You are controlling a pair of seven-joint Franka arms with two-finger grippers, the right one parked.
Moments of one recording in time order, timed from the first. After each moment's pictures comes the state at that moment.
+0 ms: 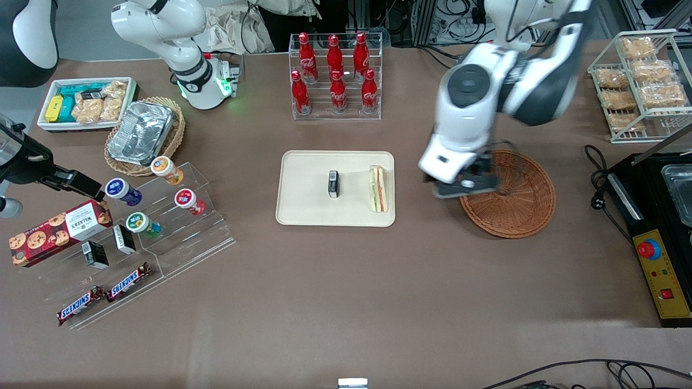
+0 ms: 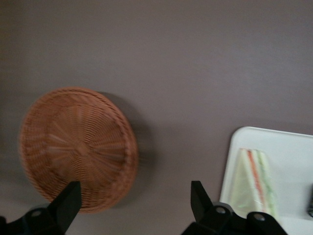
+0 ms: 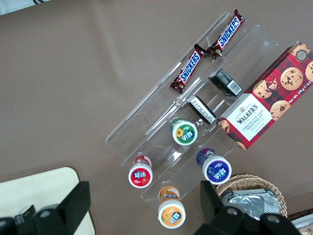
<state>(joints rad) -0.29 0.11 -0.21 -1.83 0.21 1.86 -0.64</state>
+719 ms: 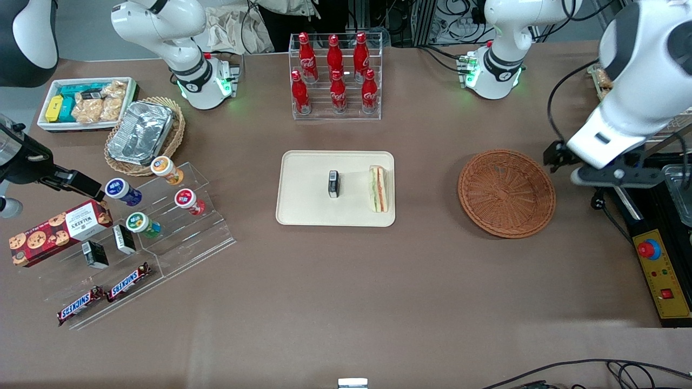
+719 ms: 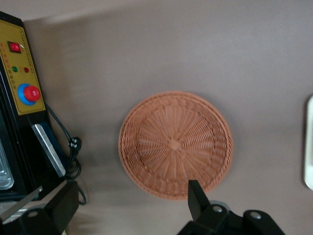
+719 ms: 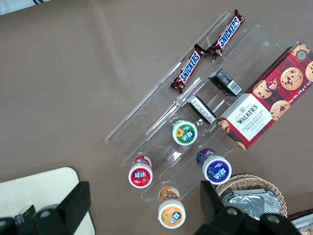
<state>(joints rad) 0.06 -0.09 -0.18 -1.82 0.10 1.71 0.00</state>
